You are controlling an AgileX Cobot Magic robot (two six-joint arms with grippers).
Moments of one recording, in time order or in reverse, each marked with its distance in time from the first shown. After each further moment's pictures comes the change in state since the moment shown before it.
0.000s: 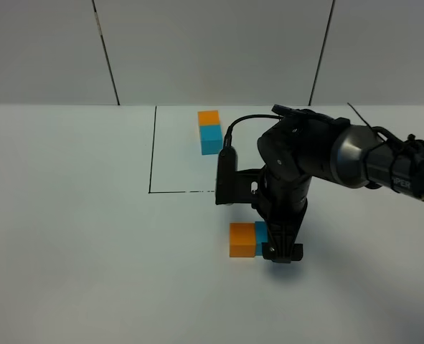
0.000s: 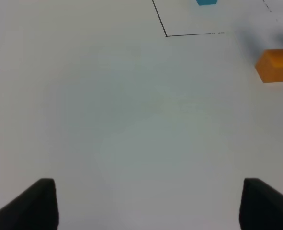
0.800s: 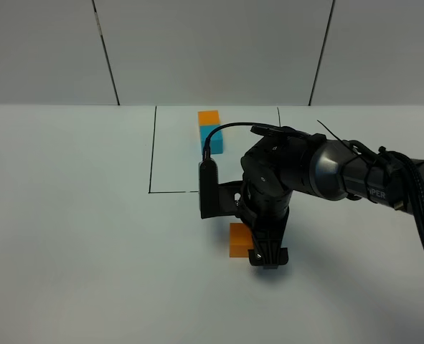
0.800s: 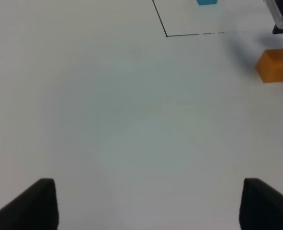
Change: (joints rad) left arm 0.000 0.000 0.000 0.000 0.000 0.001; right arm 0.035 0.042 -0.002 -0.025 -0.094 -0.032
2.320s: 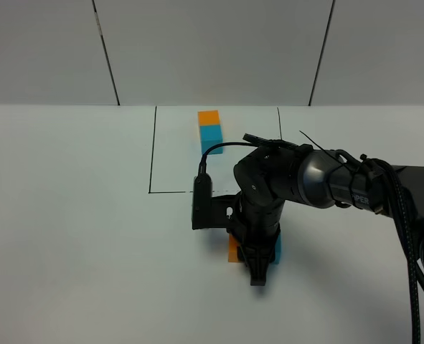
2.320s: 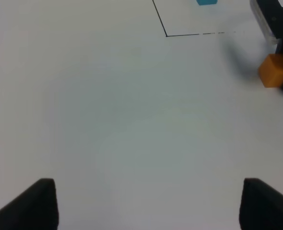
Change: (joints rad) left arm 0.000 0.000 0.000 0.000 0.000 0.000; right arm 0.012 0.053 -0.004 0.115 0.009 0.015
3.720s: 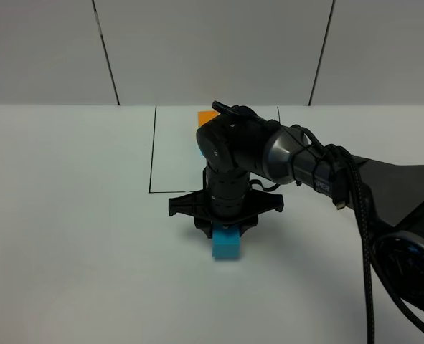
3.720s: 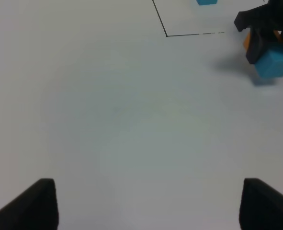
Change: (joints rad) left arm 0.000 0.000 0.000 0.000 0.000 0.001; right arm 0.047 0.127 -0.368 0.043 0.269 1.488
